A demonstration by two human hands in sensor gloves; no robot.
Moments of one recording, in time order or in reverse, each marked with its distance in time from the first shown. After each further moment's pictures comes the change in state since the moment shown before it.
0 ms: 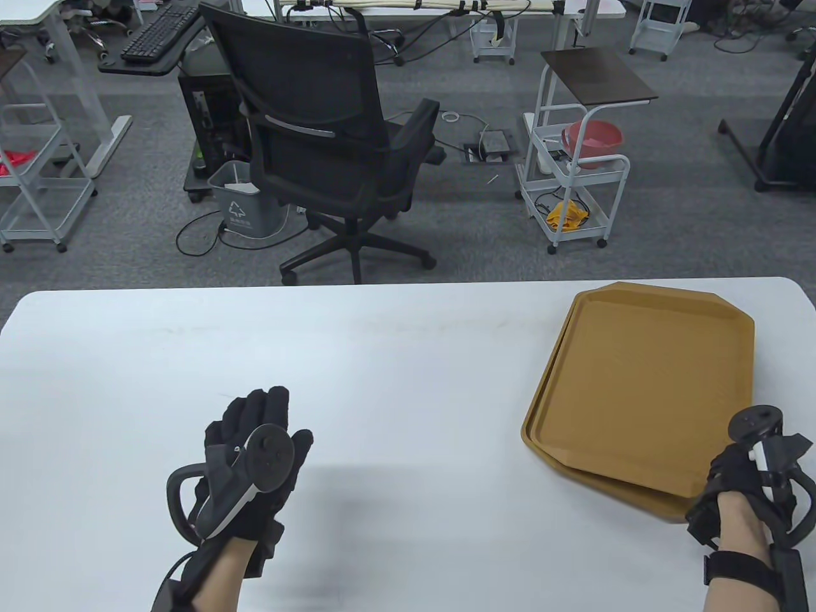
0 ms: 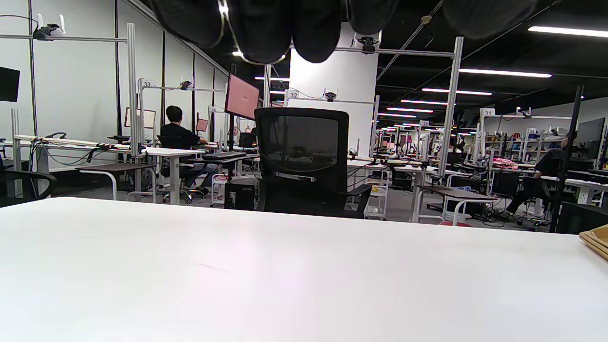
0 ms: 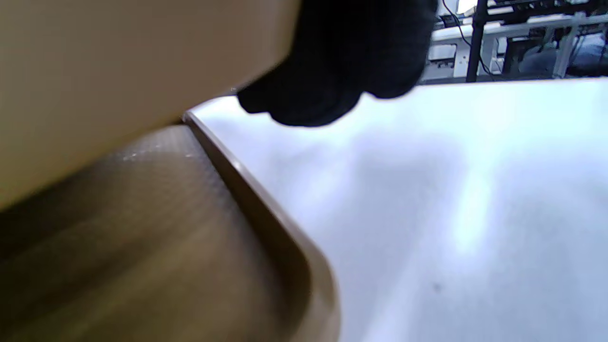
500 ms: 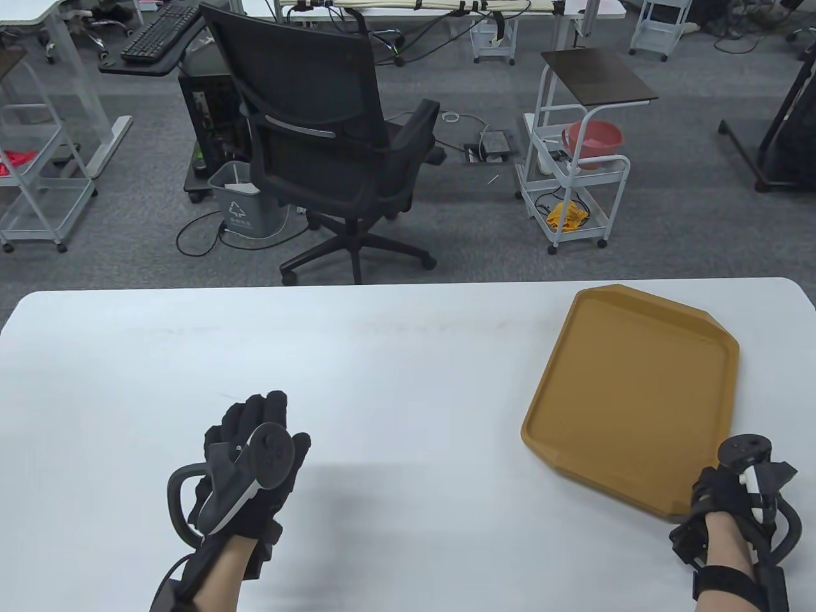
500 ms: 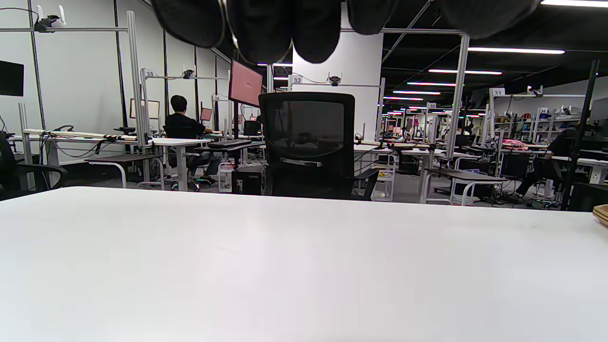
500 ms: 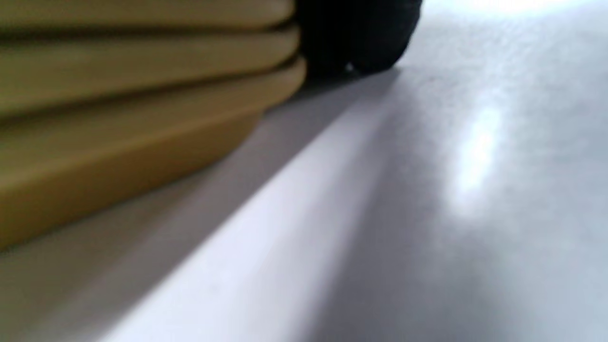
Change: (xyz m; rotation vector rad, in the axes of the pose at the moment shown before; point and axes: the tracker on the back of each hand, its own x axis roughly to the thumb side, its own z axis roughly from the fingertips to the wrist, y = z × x) left_hand 0.000 -0.008 -0.003 -0.048 0.013 -0.029; right_hand -0.014 0.050 -0.008 0.149 -0.010 -0.012
